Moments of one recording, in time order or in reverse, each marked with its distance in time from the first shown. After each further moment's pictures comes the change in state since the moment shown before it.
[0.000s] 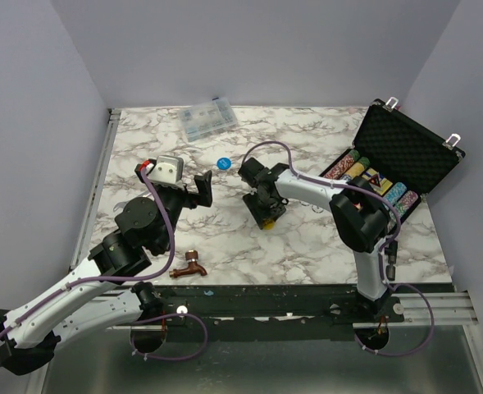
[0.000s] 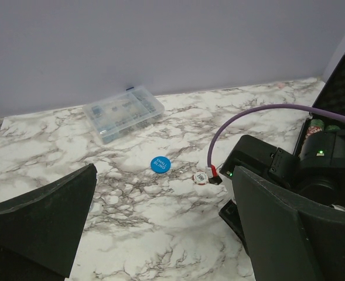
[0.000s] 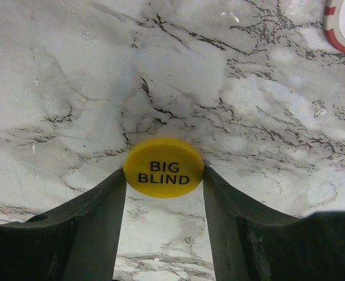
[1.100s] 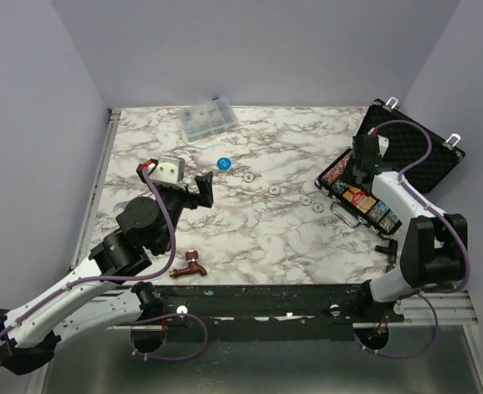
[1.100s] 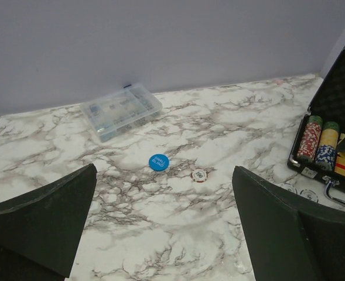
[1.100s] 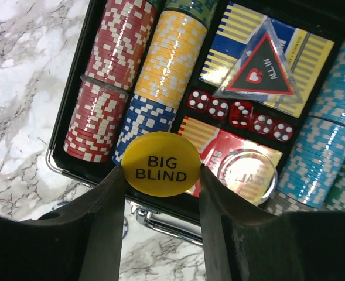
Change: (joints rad) left arm 0.000 0.003 0.000 -0.009 0.010 -0.006; right arm -0.673 -0.556 -0.427 0.396 0.272 0.193
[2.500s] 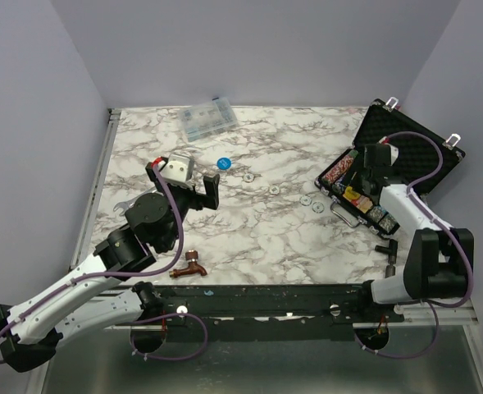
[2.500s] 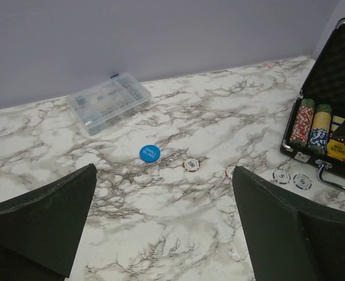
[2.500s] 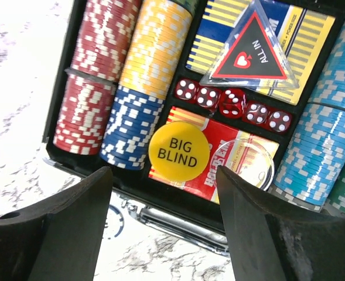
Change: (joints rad) left arm 0.000 0.040 0.016 -0.035 0.038 -0.025; right arm -0.088 -0.059 -0.142 0.116 -0.110 0.020
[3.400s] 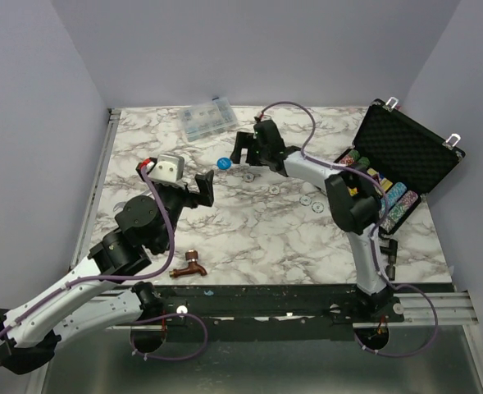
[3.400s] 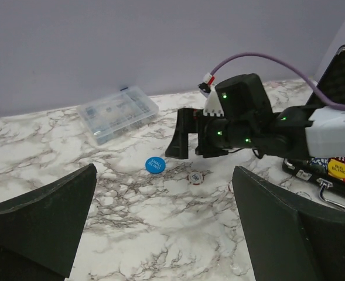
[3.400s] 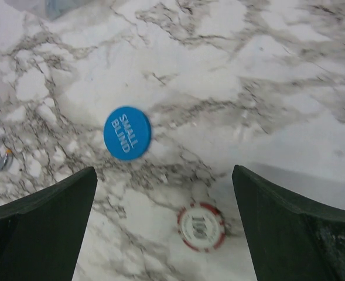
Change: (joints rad) left arm 0.000 -0.026 0.002 0.027 -0.032 0.014; right arm 0.550 0.710 0.692 0.253 -0.216 0.040
